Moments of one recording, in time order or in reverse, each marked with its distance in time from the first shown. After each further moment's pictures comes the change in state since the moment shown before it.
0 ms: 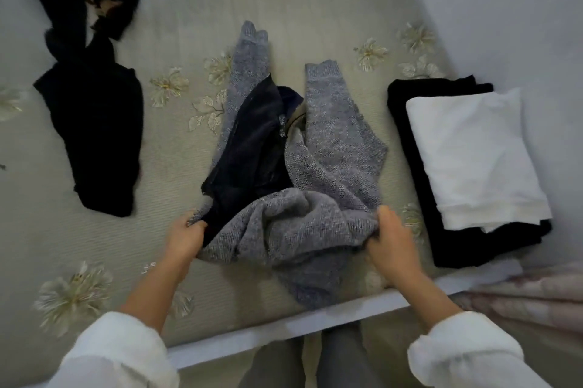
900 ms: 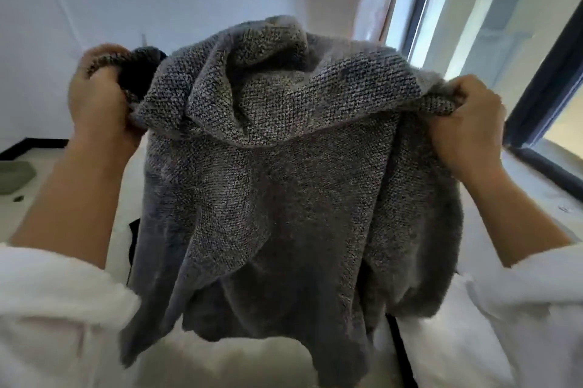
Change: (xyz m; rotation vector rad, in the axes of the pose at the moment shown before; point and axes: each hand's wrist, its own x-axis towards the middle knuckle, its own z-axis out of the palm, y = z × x) left_hand -0.254 0.347 -0.249 -1.104 0.112 0.969; right_hand 0.033 -0.190 -0.432 0.512 0.833 -0.626
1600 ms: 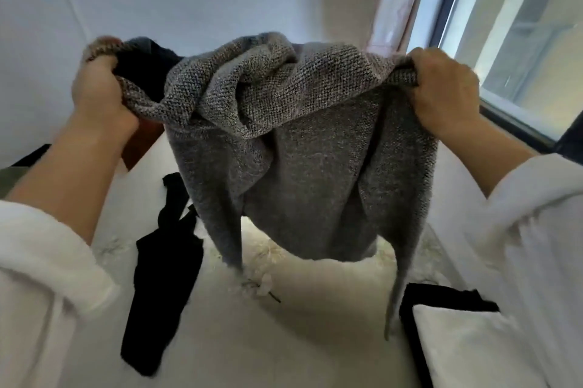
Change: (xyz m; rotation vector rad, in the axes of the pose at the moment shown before) left_hand 0.107 -0.022 0.033 -0.208 -0.029 -0.064; right_hand 0.129 0.042 0.124 -0.641 -0.158 -0.400
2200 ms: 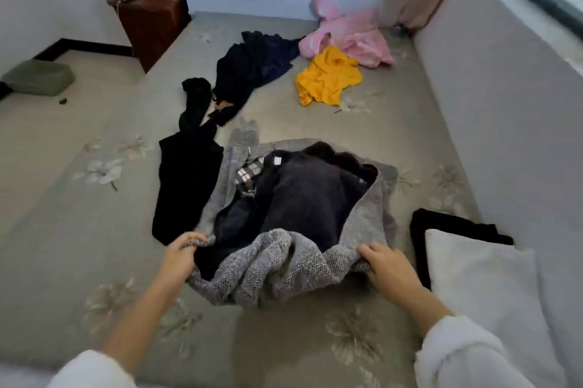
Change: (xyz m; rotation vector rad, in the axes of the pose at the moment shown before) left_hand -0.240 -0.202 -0.276 1.063 0.230 -0.618; right_hand -0.391 -0.066 0.118 0.156 -1.105 -0.208
